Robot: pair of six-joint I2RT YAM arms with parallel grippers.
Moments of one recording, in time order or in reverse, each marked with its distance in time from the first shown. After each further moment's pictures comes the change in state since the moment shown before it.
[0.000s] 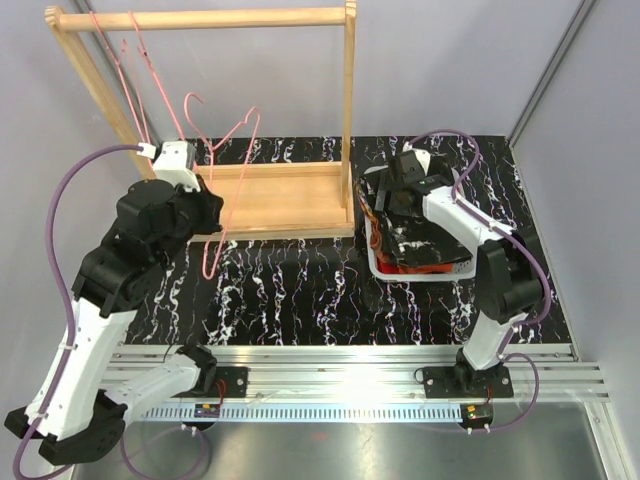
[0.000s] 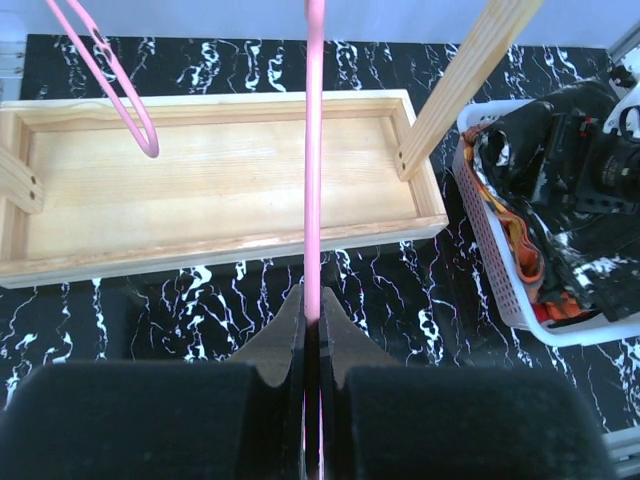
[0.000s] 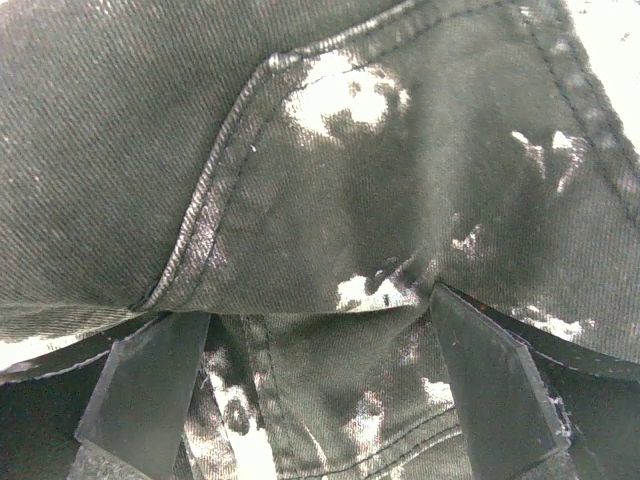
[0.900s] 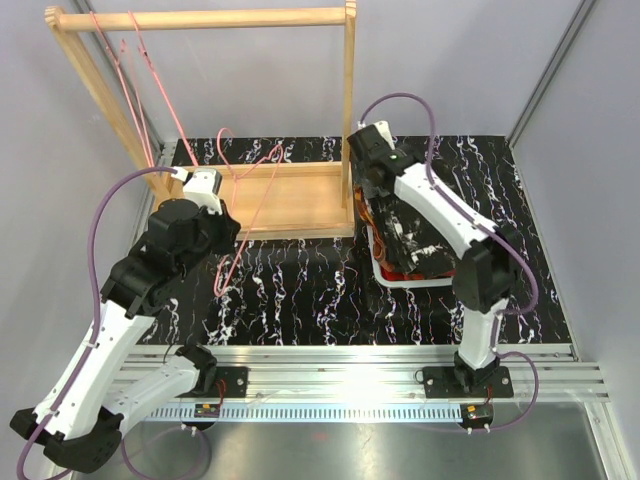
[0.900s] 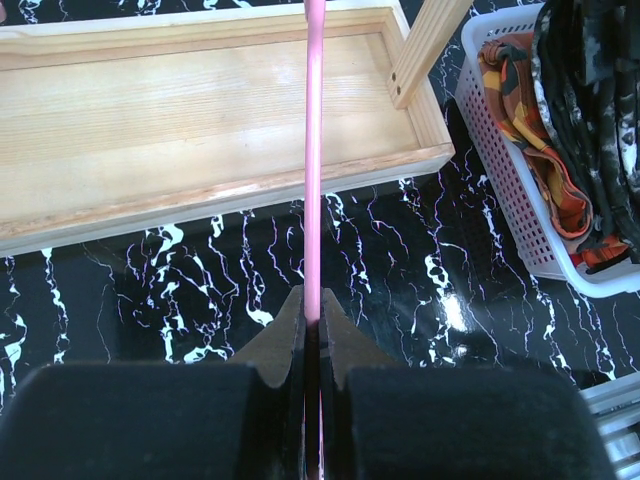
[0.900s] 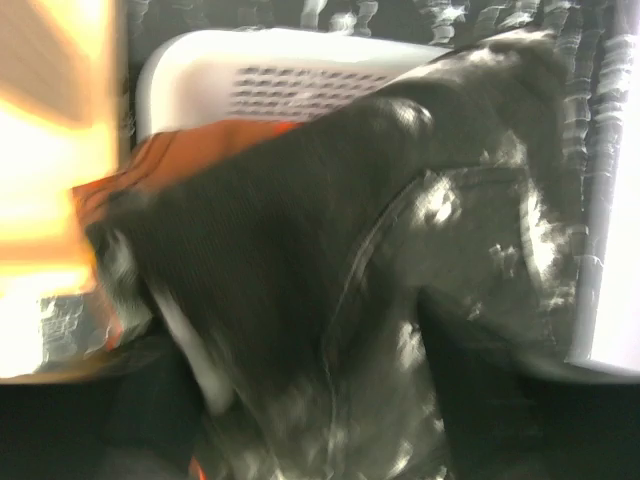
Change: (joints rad) left arm -0.002 -0.076 -0.270 0.097 0.098 0.016; right arm 0.191 0.166 0.514 -0.393 0.332 -0.295
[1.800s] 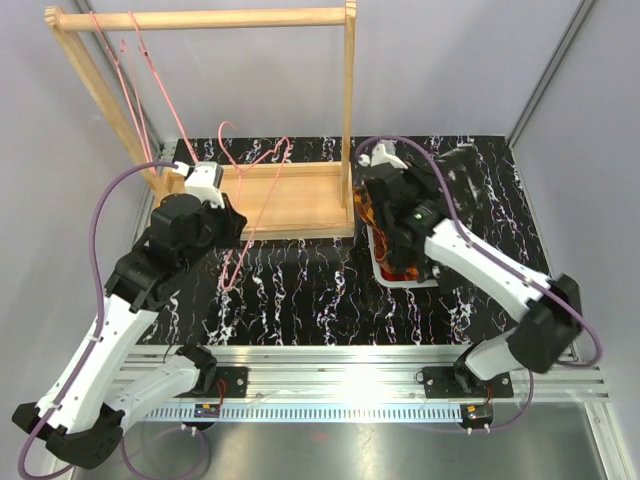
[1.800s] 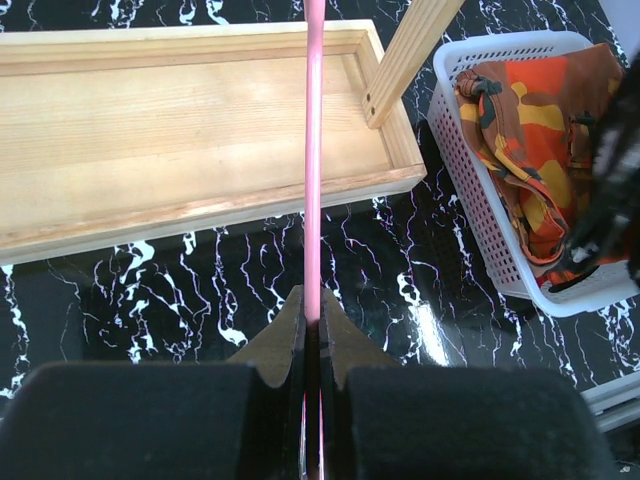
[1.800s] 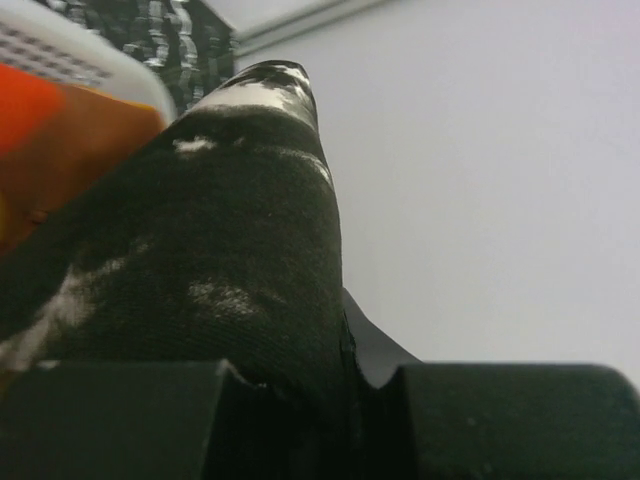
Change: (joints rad) left arm 0.000 0.035 0.006 0.060 0.029 -0.050; right arm 0.133 -0.521 -0.601 0.544 0.583 -0.798
